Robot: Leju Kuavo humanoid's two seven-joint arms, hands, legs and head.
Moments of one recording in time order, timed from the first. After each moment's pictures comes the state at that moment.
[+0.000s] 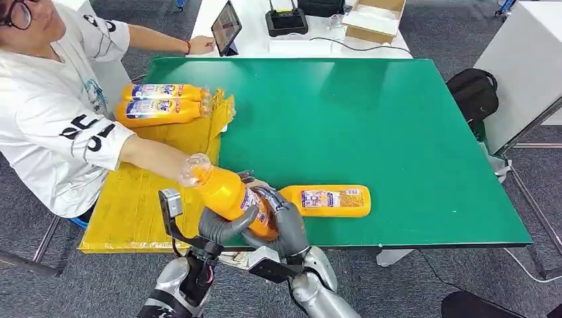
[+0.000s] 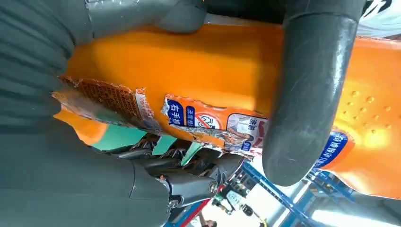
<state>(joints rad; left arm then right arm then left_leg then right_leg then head) -0.18 -0.25 -0.35 -1.17 0.32 -0.26 -0.43 -0.24 0.25 0.45 -0.88 0.46 -0.47 -0.66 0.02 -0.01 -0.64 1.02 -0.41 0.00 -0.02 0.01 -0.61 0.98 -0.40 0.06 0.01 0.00</state>
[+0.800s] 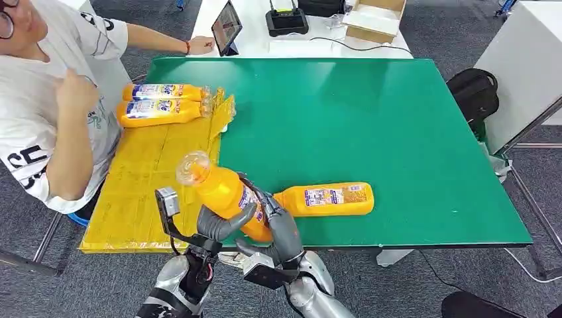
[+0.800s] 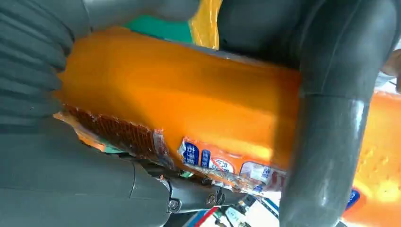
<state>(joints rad) -0.19 -0.25 -0.34 -1.17 0.31 -0.25 -0.44 -0.23 0.26 0.47 -0.86 0.46 -0.45 -0.66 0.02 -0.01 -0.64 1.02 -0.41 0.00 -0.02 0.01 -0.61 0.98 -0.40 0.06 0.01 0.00</state>
